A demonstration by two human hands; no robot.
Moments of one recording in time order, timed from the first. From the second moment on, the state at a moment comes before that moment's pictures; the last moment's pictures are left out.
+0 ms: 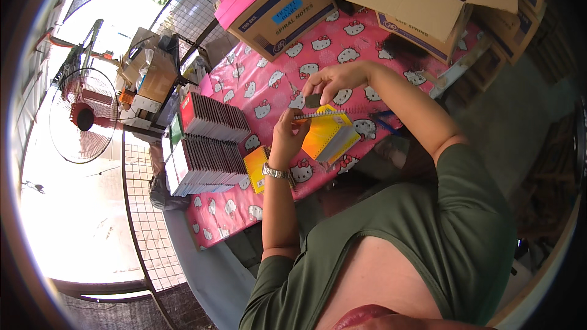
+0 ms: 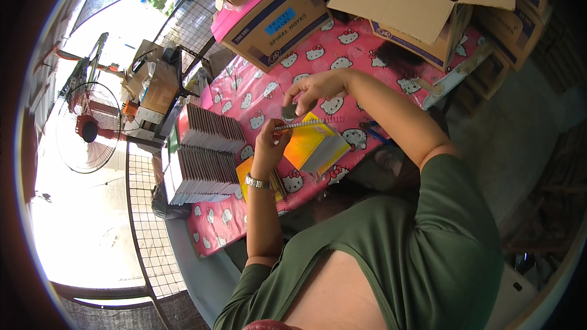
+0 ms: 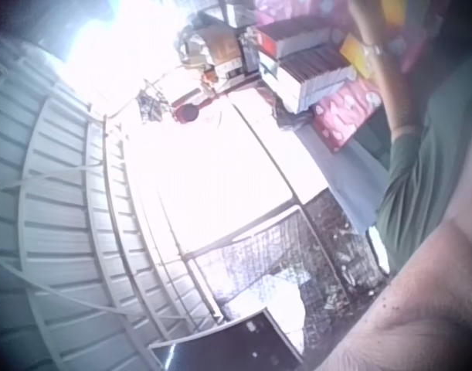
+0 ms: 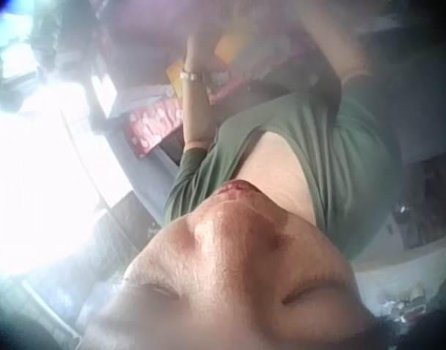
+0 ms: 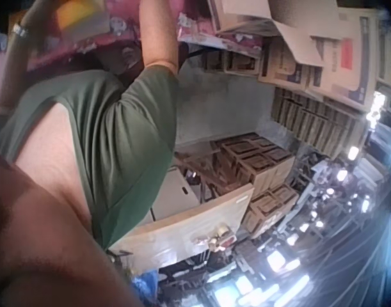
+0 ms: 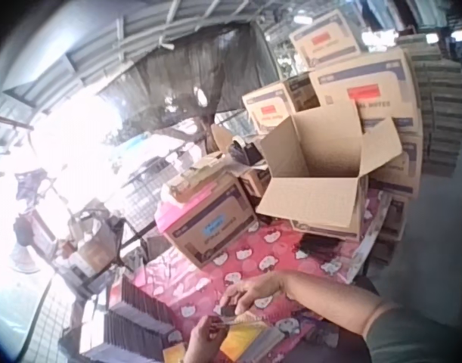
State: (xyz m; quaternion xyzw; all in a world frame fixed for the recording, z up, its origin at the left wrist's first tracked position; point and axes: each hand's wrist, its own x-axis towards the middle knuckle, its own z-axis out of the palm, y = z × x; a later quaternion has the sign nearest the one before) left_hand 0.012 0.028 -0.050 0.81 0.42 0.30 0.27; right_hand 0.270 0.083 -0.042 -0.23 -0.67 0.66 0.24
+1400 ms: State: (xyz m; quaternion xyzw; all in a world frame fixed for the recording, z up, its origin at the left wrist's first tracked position) left_hand 0.035 -0.020 -0.086 0.73 0.47 0.49 0.03; right_hand 0.236 -0.066 -0.049 -0.35 -0.45 0.75 0.35
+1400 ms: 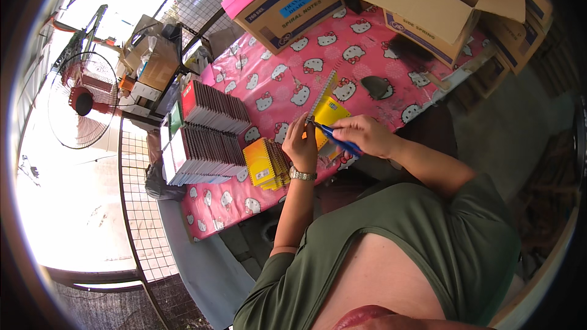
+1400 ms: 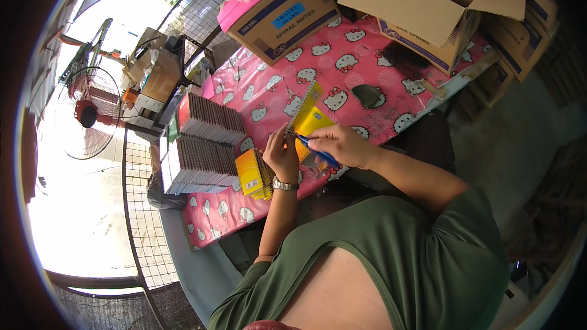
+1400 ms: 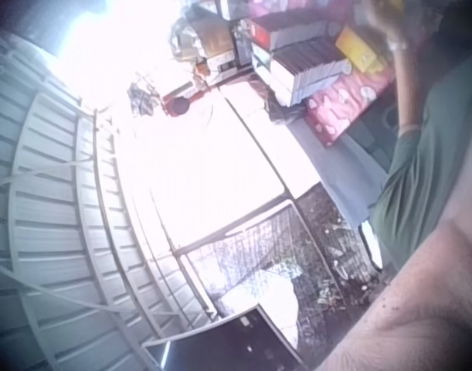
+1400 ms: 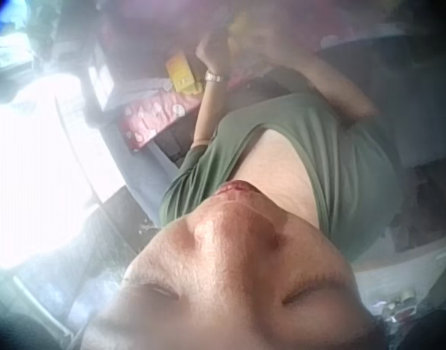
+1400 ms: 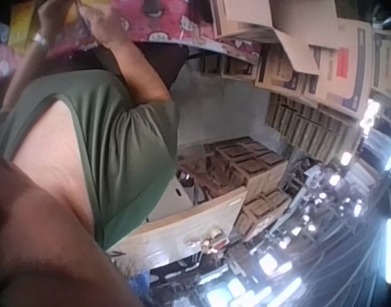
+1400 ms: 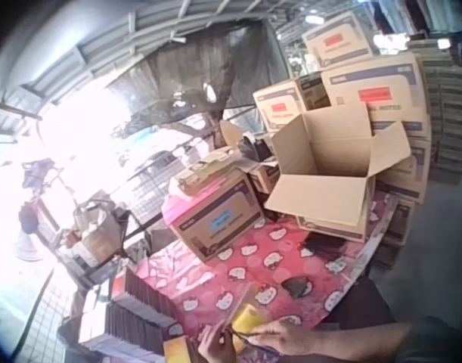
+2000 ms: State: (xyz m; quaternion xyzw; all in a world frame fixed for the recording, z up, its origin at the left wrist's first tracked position) left_hand -0.140 -0.071 -0.131 0.49 0.78 0.37 -0.10; right_hand 0.365 0.018 -0.222 -0.66 -0.63 0.08 0.39
